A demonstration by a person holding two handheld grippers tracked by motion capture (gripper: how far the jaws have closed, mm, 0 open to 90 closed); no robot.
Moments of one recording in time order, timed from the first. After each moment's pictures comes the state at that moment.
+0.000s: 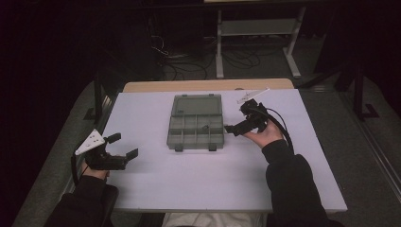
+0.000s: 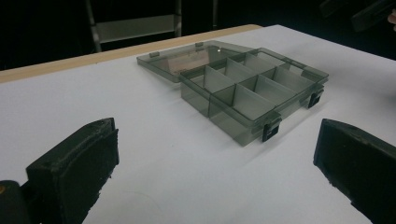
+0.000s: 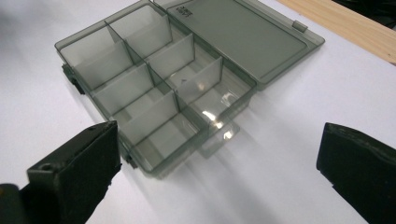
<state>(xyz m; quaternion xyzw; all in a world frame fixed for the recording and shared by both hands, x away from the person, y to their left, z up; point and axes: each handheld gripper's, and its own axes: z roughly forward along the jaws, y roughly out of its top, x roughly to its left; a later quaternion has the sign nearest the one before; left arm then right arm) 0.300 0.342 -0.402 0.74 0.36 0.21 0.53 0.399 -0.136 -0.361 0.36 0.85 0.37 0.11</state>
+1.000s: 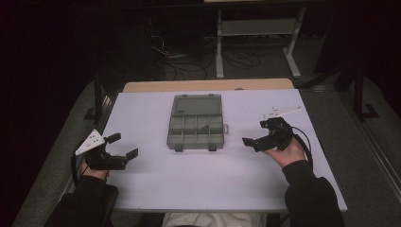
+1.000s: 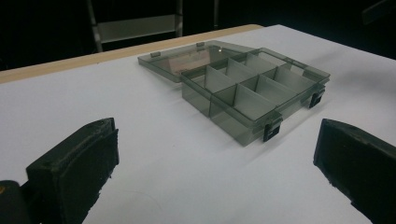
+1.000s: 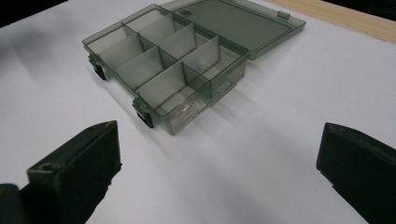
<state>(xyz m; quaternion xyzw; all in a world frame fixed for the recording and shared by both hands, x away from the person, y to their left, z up) 0.299 0.342 -0.402 0.74 0.36 0.21 0.53 0.345 -0.190 -0.374 0.38 0.81 0.43 0.11</state>
